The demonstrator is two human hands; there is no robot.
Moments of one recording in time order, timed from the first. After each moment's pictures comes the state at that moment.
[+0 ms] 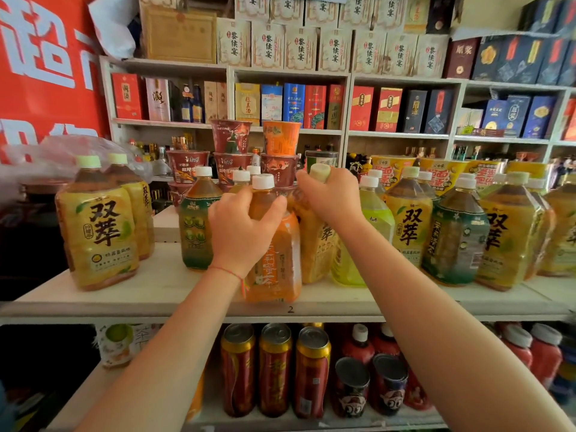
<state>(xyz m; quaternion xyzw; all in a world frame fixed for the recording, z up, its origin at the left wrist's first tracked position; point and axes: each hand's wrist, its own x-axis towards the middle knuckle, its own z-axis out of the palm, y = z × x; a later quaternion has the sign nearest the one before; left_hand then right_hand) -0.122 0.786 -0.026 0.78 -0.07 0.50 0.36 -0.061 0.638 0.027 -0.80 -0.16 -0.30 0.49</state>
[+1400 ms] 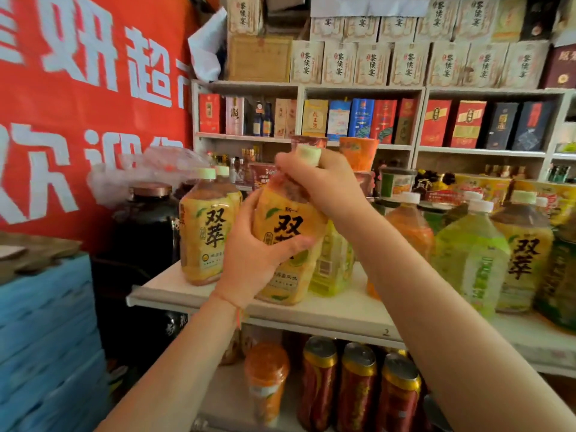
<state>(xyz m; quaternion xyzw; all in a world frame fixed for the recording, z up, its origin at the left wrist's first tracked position) -0.196 0.889 -0.035 0.70 -0.08 0.43 0.57 -0.151 0.769 0.068 -0.72 -0.36 -0.13 0.58</state>
